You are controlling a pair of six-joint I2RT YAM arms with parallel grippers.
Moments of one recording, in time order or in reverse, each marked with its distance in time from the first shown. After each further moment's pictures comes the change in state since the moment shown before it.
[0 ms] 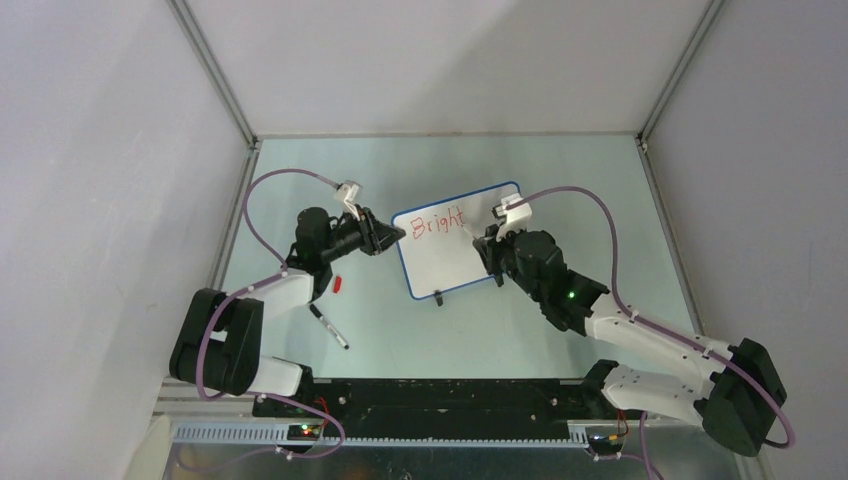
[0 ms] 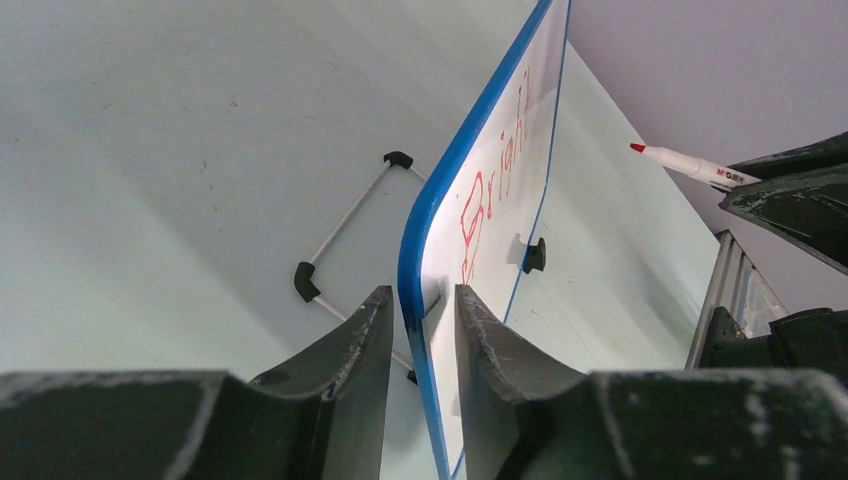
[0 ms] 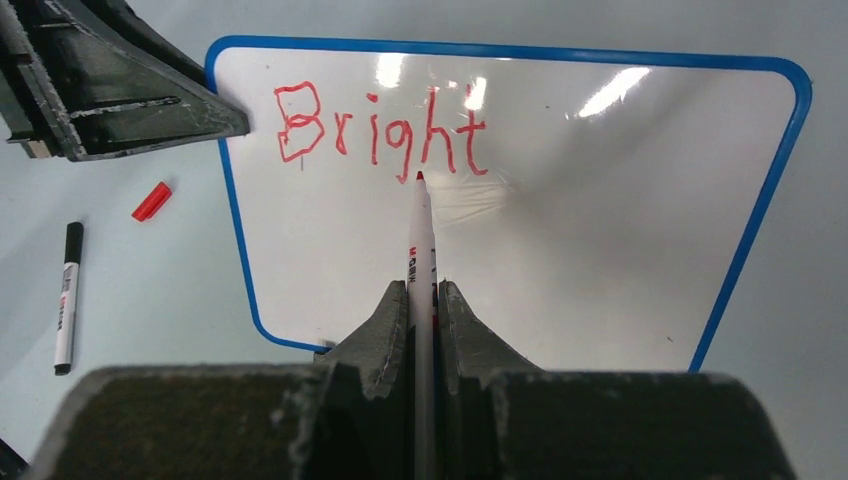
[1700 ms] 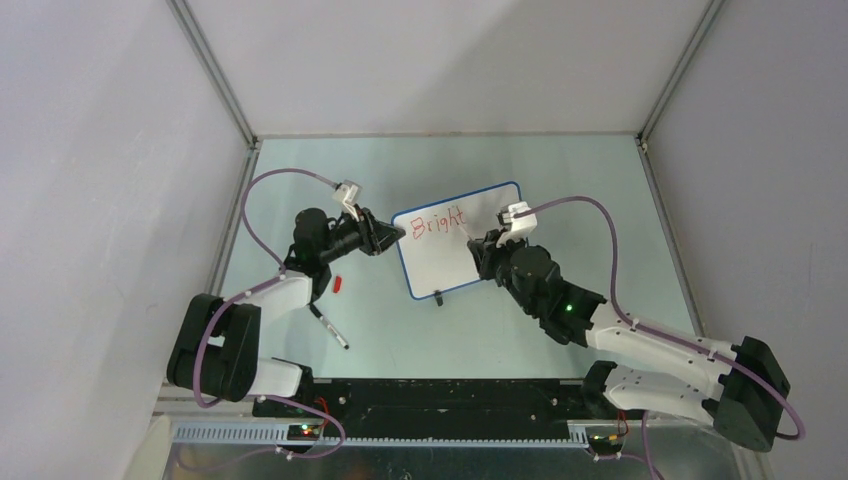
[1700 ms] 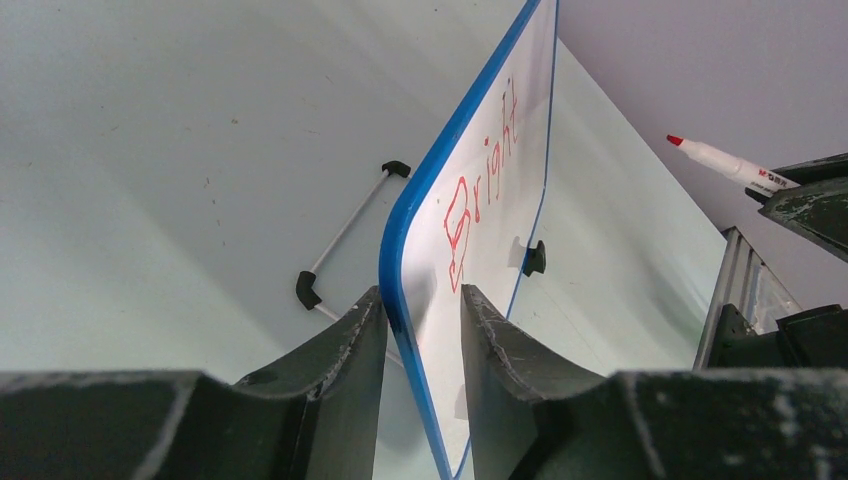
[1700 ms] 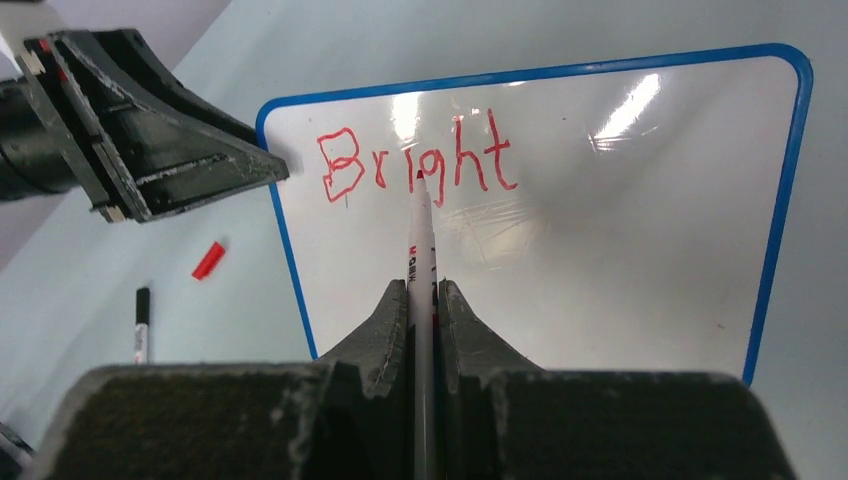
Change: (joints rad) left arm -0.001 -0.030 -0.008 0.007 0.000 0.024; right arm 0.119 -0.033 -0.034 0.085 0.157 0.105
